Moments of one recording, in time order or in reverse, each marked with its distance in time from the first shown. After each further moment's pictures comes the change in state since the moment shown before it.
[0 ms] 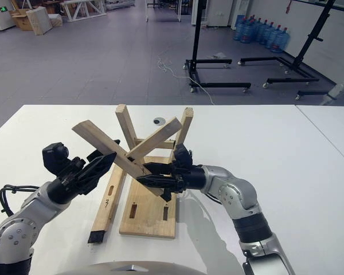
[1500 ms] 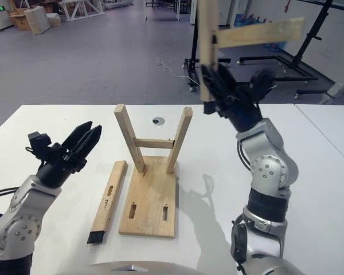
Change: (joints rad) left arm -0.072 0.014 0.062 0.031 0.261 -0.194 0.272; right arm -0.232 0.100 -0.463 -0.243 0.107 -0.108 -0.598
